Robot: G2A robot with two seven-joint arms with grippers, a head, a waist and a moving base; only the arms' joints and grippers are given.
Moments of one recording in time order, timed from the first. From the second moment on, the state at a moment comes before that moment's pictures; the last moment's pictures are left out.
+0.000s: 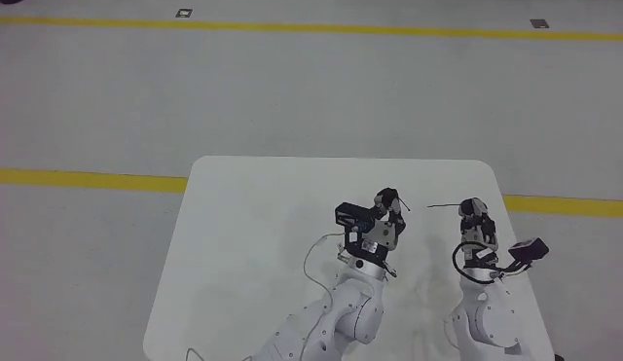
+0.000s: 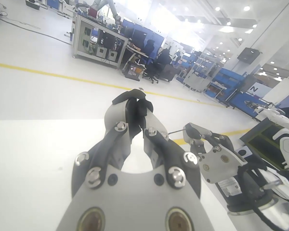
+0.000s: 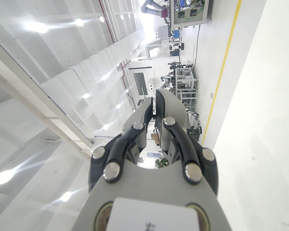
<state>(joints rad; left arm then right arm) 1.34 -1.68 -0.70 -1.35 1.08 0.34 0.52 -1.75 -1.36 1.58 -1.70 0.32 -0.34 -0.05</state>
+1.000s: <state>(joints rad) 1.29 -1.72 -0.73 -1.31 1.08 0.34 0.56 -1.68 -1.42 1.51 -1.74 0.13 -0.34 -0.23</state>
